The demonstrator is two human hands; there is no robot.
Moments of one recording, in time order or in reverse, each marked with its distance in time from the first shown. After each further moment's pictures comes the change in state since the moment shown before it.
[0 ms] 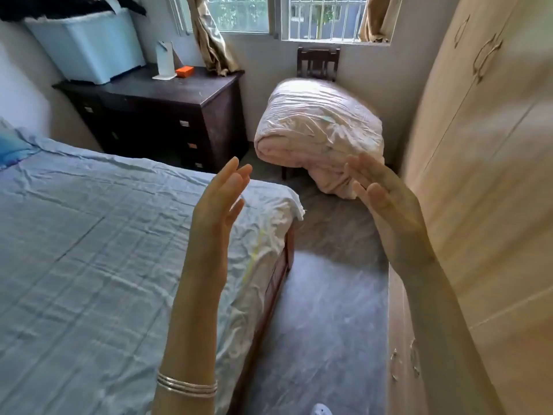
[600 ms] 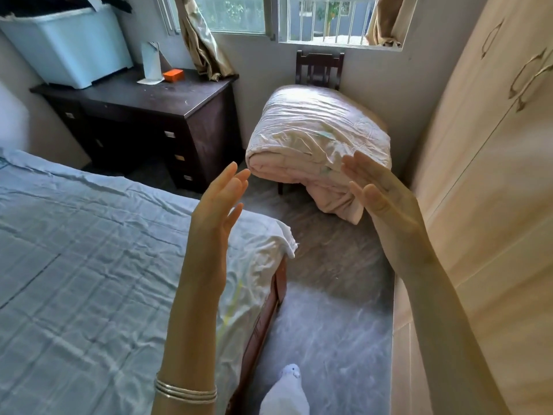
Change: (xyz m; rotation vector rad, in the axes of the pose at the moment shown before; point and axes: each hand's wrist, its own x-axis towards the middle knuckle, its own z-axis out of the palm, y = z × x) left_hand 0.219 -0.058 0.094 0.026 -0.001 0.009; right_hand 0.213 0.085 -0.094 -0.018 -0.040 0.048
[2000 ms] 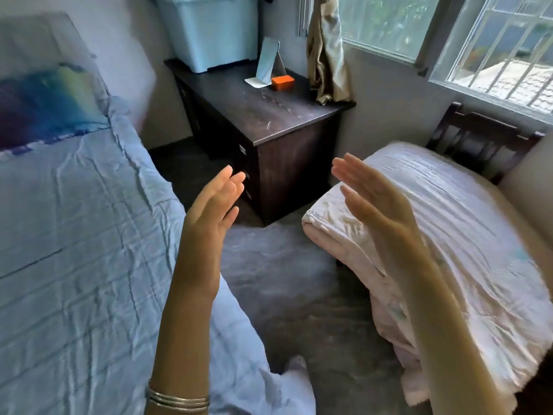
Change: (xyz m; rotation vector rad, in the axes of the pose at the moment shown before) left_hand 0.515 -0.074 0.082 0.011 0.608 0.064; right_hand 0.599 0.213 -0.045 0.136 -0.620 0.039
